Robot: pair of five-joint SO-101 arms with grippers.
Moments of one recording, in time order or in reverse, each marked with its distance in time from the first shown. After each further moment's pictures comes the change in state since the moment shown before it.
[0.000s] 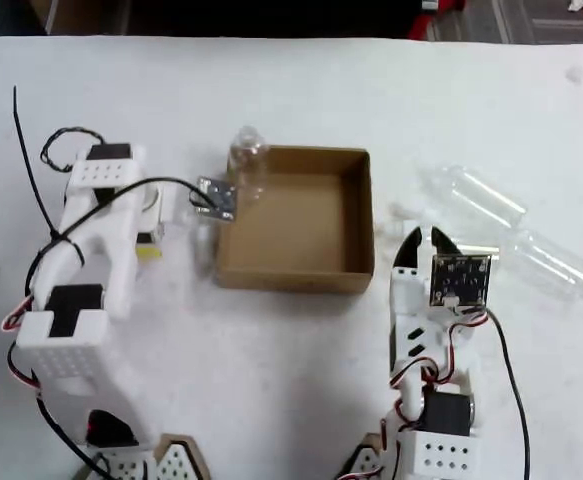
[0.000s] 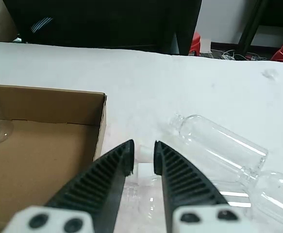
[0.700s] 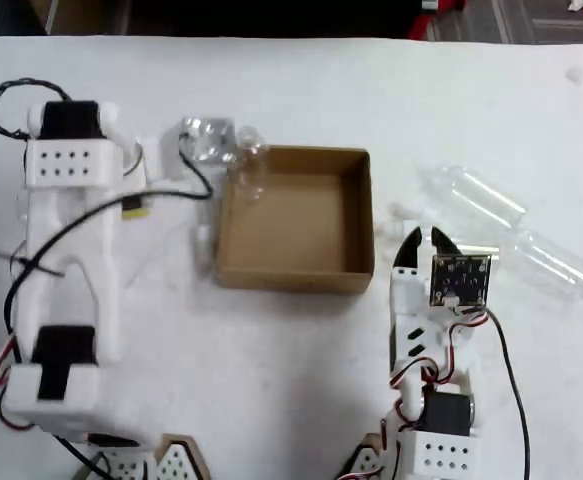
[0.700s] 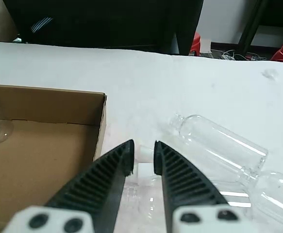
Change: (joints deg) left arm 2.0 -15.5 -19.8 24.5 14.5; right arm 0.0 0.0 0.0 0.0 0.0
